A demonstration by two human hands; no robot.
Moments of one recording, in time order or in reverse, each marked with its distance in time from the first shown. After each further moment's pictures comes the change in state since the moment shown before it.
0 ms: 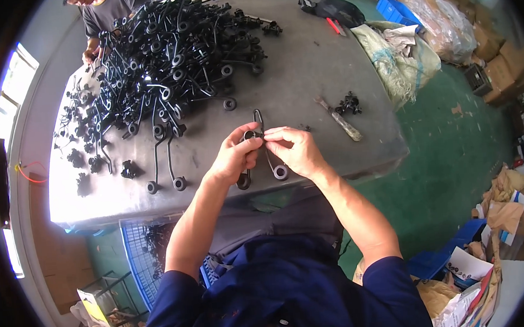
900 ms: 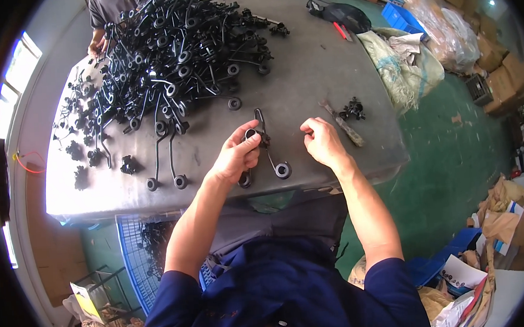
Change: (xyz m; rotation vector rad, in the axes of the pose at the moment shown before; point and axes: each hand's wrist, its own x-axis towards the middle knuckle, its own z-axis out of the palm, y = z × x) left_hand 0.001 -0.004 -0.005 -0.179 -0.043 -0.010; right_hand 0.010 0.027 -0.054 -0.596 0.001 0.069
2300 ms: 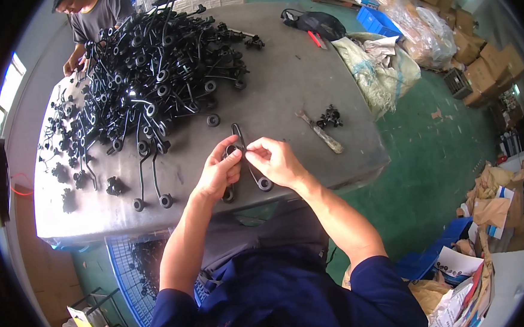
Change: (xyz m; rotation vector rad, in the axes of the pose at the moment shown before) left_hand 0.005 -0.004 -0.005 0.026 -0.015 0.027; right_hand -0.002 -0.055 0.031 0.469 -0.045 0.060
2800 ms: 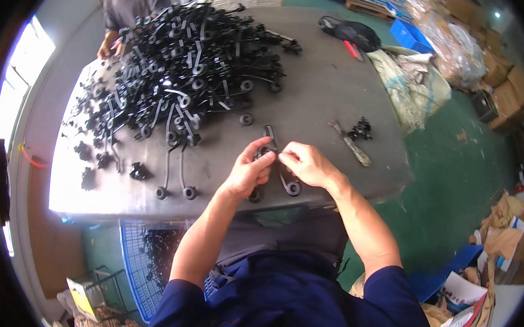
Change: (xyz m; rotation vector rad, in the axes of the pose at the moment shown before) left_hand -0.005 0.001 0.002 0.009 0.014 0.015; right_hand 0.013 -0.011 -0.014 -0.030 -0.276 0.212
